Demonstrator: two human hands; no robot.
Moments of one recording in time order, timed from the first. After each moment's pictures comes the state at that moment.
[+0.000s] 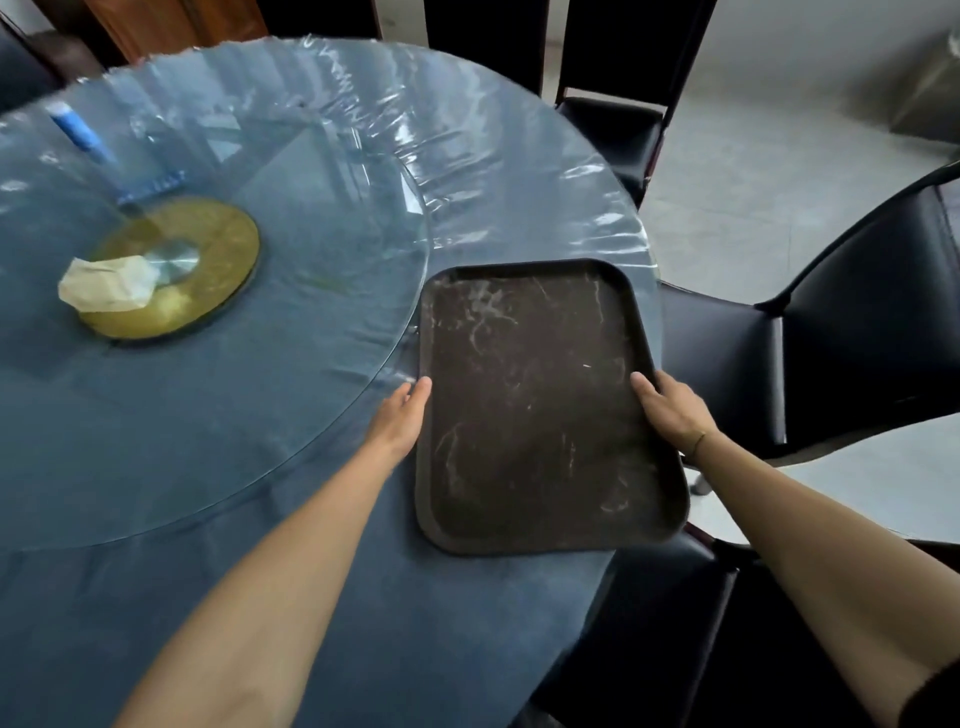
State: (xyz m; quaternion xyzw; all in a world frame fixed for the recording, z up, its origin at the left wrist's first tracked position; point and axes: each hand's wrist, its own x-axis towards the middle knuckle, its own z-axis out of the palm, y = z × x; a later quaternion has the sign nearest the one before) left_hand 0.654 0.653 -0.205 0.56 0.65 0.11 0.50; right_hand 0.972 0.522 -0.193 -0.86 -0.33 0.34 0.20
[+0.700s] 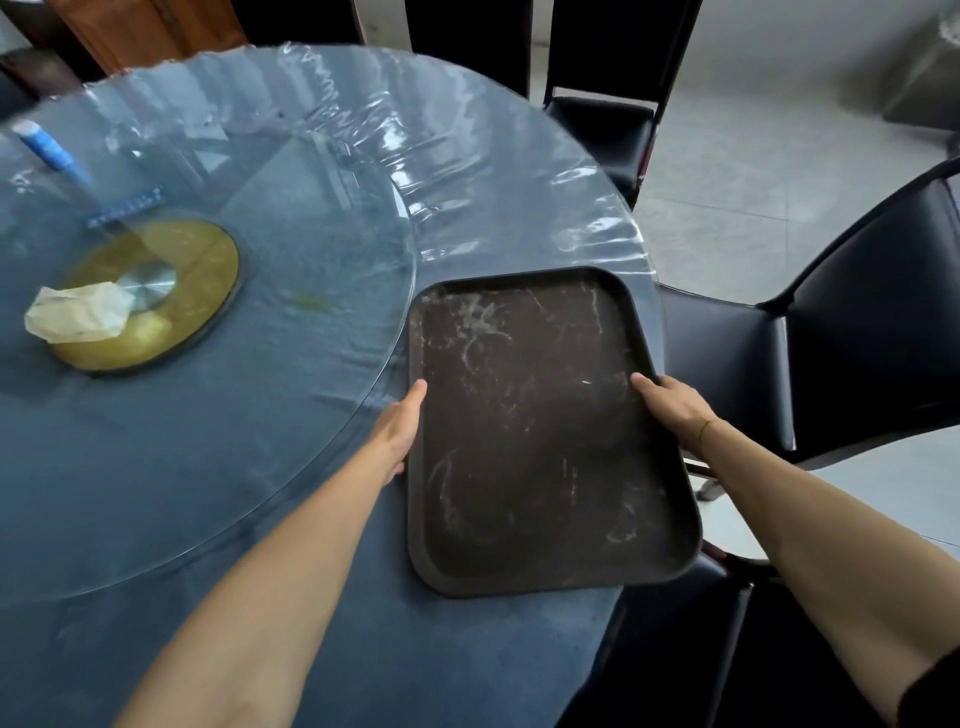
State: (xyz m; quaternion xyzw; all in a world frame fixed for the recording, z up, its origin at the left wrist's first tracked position) left_hand 0.679 0.683 -0.211 0.43 0.69 0.08 0.58; right_hand 0.996 0.558 -0.211 -0.85 -0.22 0.41 0.24
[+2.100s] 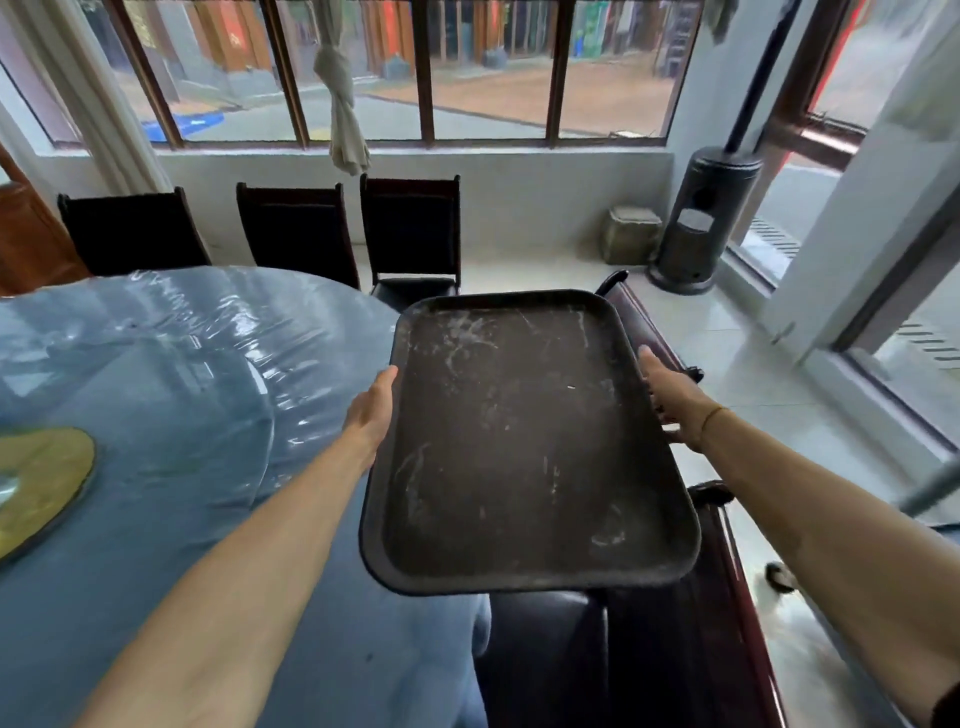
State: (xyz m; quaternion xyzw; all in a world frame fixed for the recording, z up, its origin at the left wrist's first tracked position) left_hand 0.821 0.584 -0.009 0.60 0.49 0.17 0.60; right_hand 1.068 0.332 0.019 -0.82 -0.07 0.29 0.48
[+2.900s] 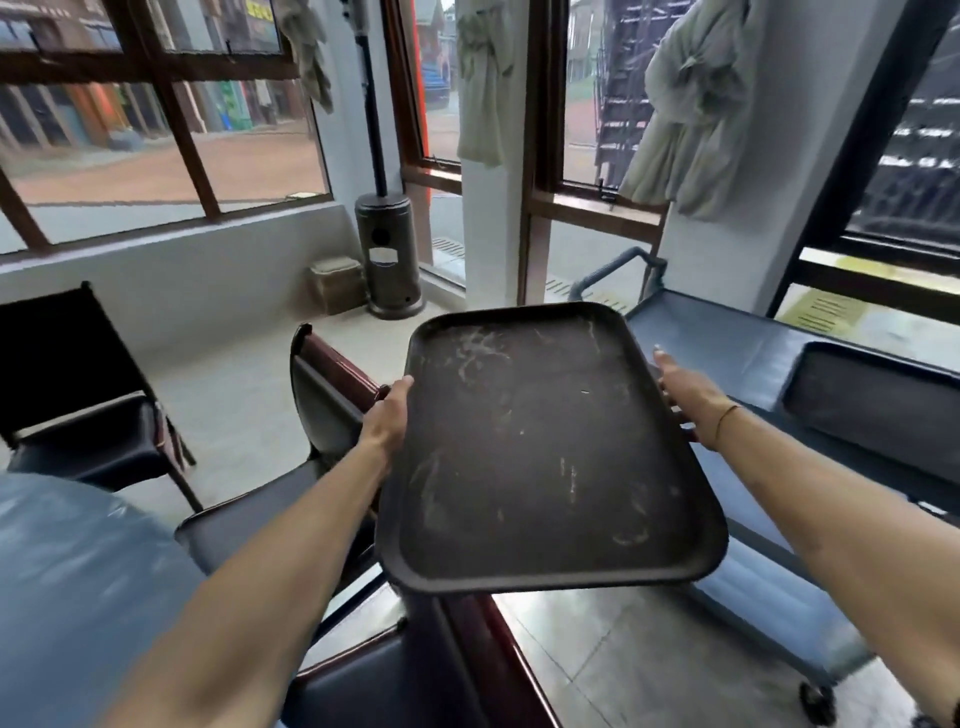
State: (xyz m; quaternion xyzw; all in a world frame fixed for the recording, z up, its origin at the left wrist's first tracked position) left_hand 1.047 0.267 0.032 0.68 0.23 -0.02 0.70; right_hand 1.081 -0.084 0.070 -0.80 0.20 0.06 0.56
